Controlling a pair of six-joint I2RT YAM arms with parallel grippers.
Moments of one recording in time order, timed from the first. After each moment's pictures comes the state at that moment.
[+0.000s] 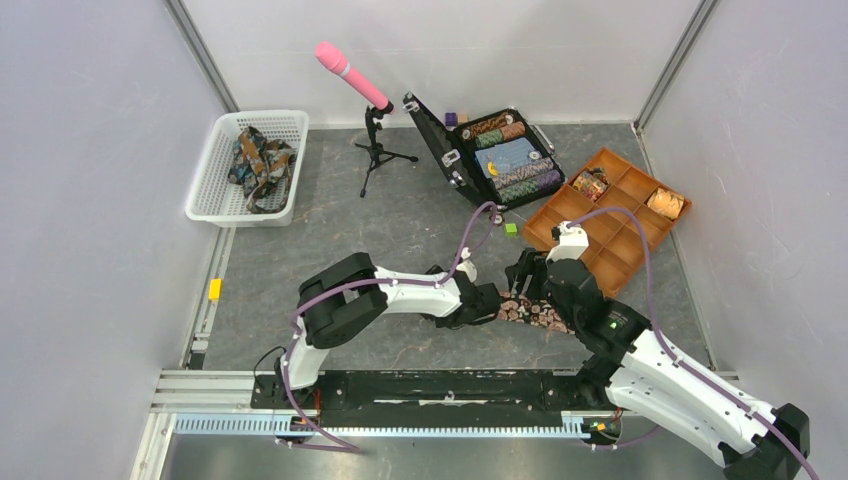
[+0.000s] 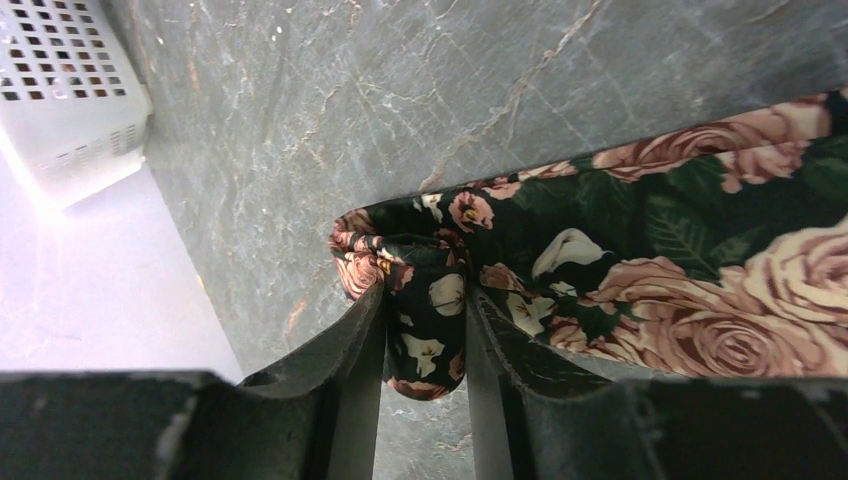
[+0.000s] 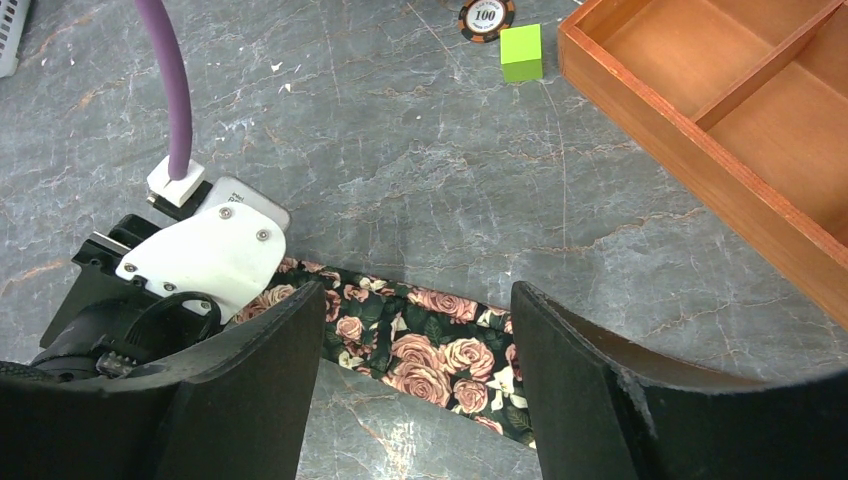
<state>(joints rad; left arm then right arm) -1.20 2.04 1.28 -0.98 -0.88 -0.59 0.75 0.66 0.48 -0.31 0.41 0.57</state>
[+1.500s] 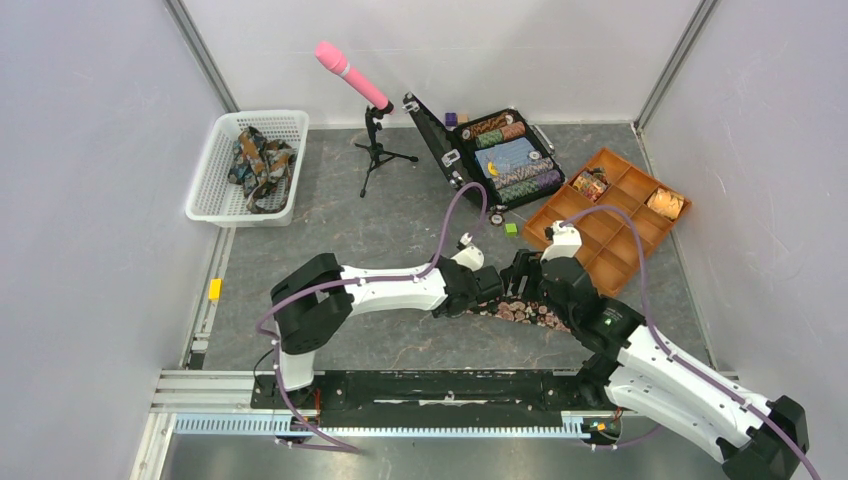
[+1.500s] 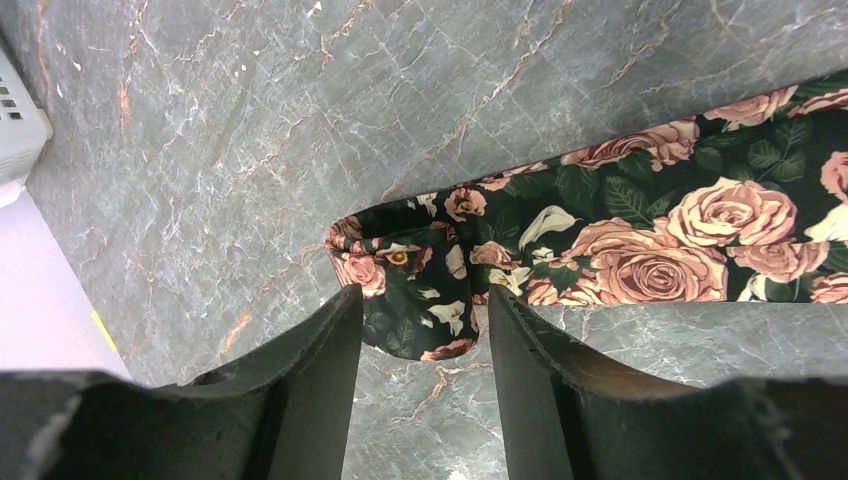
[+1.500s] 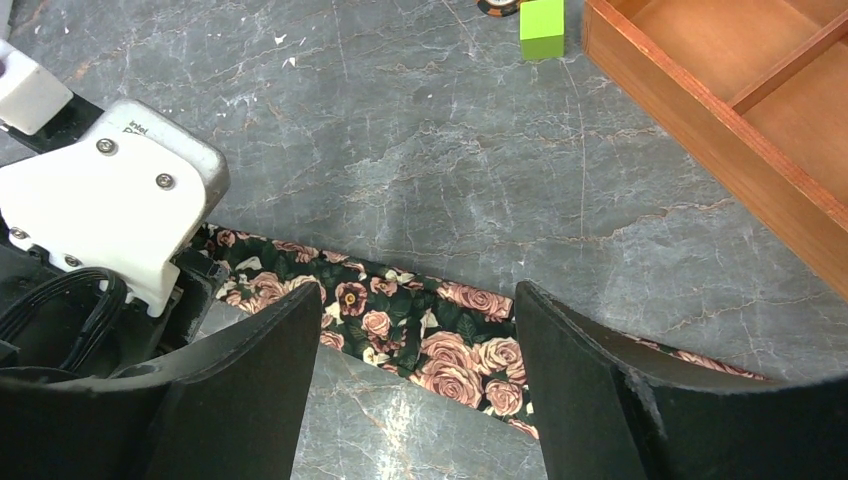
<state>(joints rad) -1.19 1.89 1.29 -0.89 -0.73 -0.55 0.75 0.70 0.48 -0.30 0.37 0.58</state>
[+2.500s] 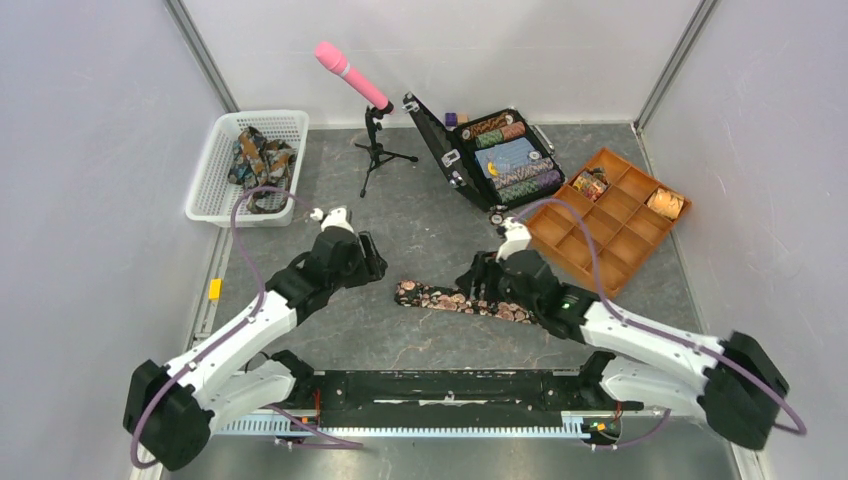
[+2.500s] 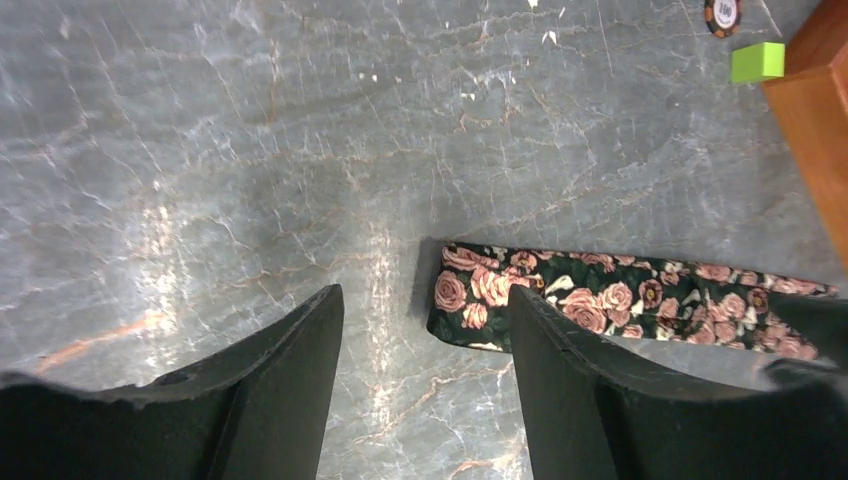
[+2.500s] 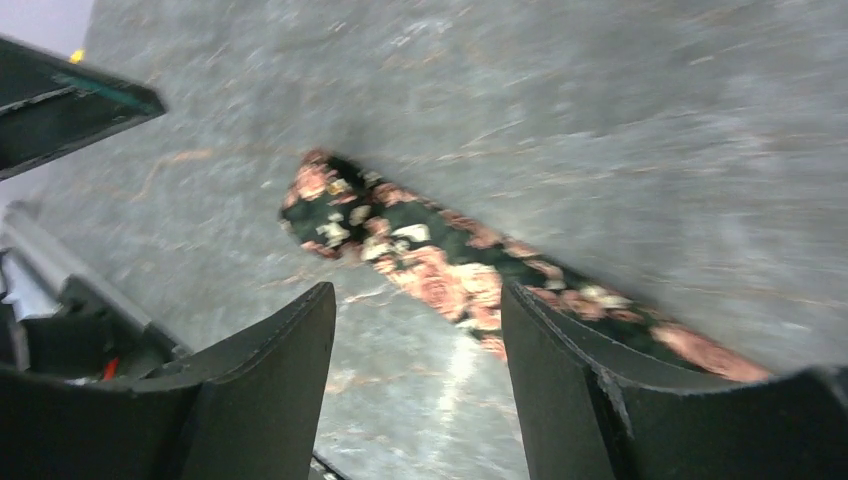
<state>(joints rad) -0.62 1.00 0.68 -0.42 -0.22 -0.67 0.85 0.98 0.51 -0.03 0.19 0.63</state>
